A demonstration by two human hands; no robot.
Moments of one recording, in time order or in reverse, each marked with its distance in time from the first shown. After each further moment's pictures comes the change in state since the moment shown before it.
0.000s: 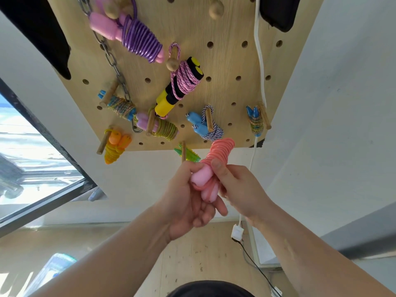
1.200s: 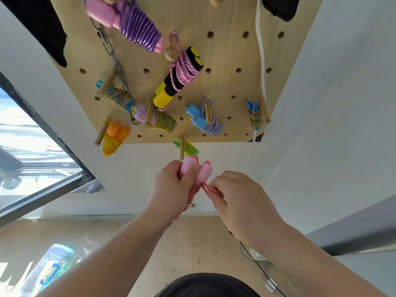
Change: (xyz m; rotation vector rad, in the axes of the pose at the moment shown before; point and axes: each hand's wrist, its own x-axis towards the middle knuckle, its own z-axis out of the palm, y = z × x) left_hand 0.021 -0.034 -0.030 0.690 0.632 0.392; right_hand -0.043 -0.001 -0.001 -0.770 -0.024 -0.313
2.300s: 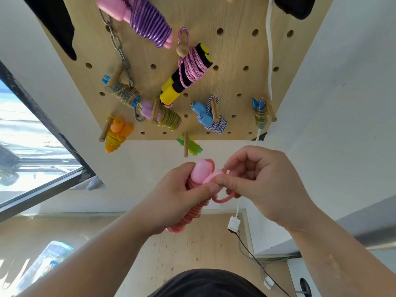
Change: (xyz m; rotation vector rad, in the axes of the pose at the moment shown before) left_hand -0.023 0.017 -0.045 -0.152 -0.484 0.147; right_hand 0.007 -0.015 -0.040 0.794 0.116 0.093
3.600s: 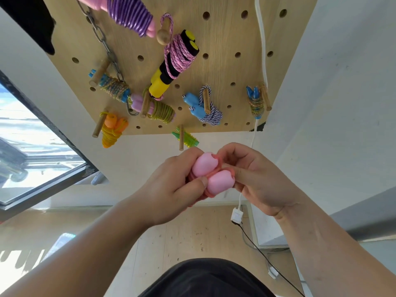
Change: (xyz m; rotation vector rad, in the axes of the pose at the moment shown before) left_hand 0.013 0.014 0.010 0.422 -0.009 0.313; right_hand 0.016 0.058 -0.014 0.500 -0.265 0.174
